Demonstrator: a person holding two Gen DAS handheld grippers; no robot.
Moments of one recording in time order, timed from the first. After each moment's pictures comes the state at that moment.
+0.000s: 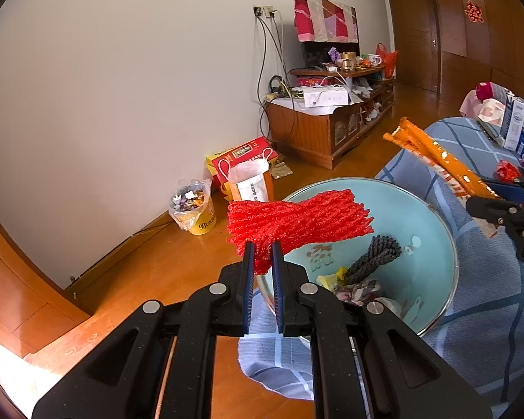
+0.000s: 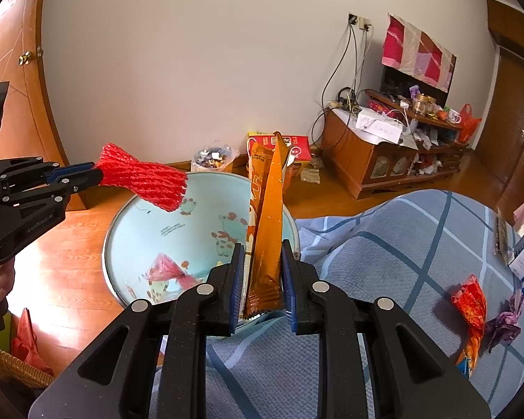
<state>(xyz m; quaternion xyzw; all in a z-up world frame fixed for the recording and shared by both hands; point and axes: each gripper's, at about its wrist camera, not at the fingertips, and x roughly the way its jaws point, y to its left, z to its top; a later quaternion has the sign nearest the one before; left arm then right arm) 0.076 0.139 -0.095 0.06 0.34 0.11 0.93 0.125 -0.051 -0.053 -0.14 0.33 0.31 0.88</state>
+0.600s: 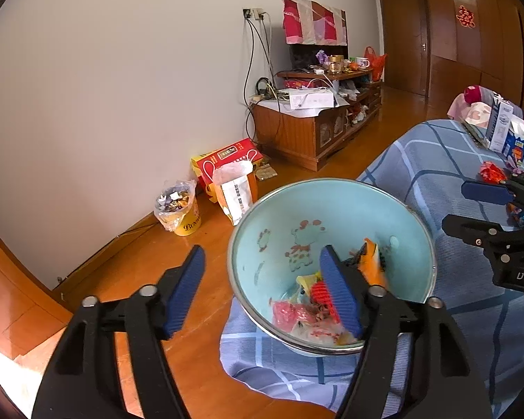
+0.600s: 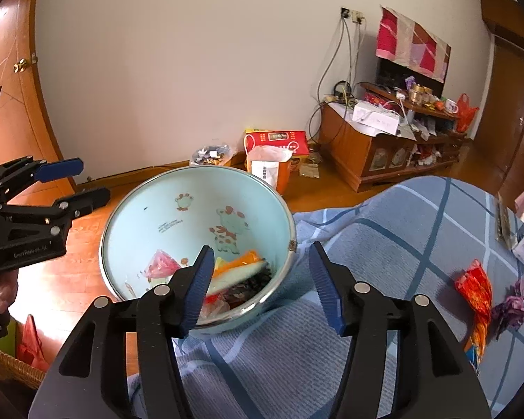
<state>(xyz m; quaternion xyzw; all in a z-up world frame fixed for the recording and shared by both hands) 0.073 0.124 -0.097 0.05 0.34 0.09 0.94 0.125 -0.062 -0.058 -0.12 0.34 0.30 0.88</state>
